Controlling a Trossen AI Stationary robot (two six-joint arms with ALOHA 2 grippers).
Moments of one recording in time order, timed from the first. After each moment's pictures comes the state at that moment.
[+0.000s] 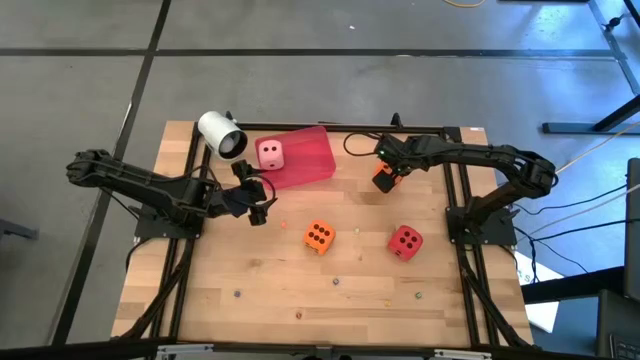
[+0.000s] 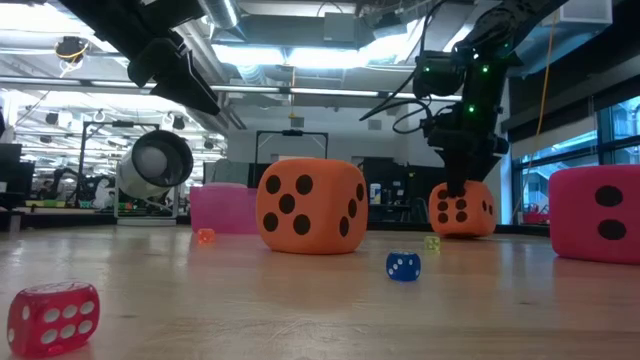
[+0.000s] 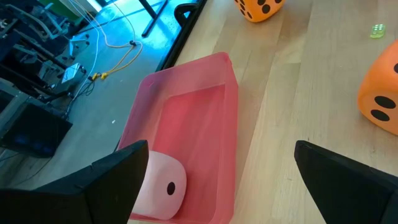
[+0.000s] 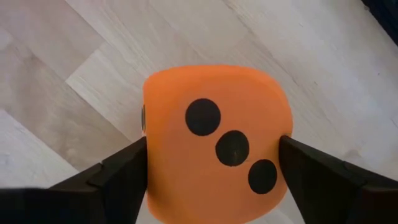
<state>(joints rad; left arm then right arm) -0.14 0.96 0.66 -0.36 -0.73 0.01 -0.43 1.49 0.94 -0.78 0.19 0.31</state>
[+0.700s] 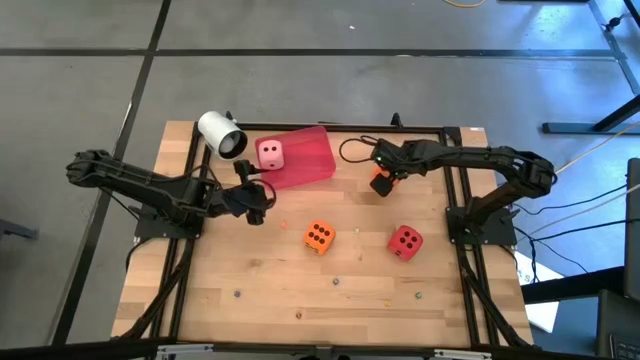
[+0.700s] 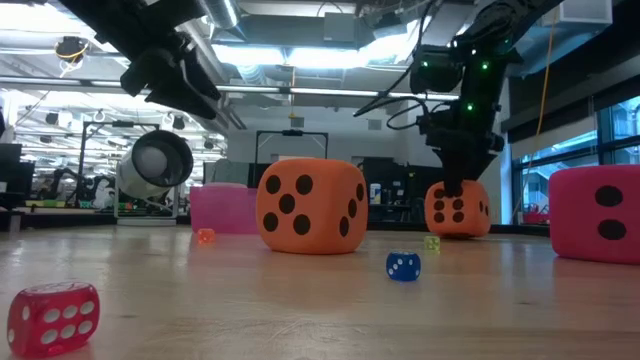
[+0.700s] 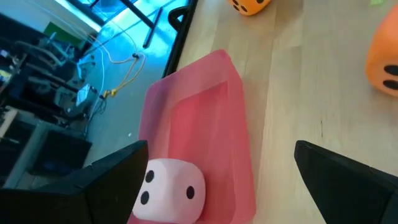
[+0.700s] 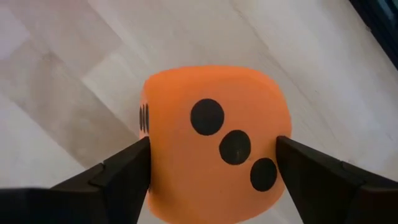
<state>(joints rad) -0.14 0.96 0.66 -0.36 -0.74 0.20 -0.36 1.49 0.95 -0.77 0.24 0.30</state>
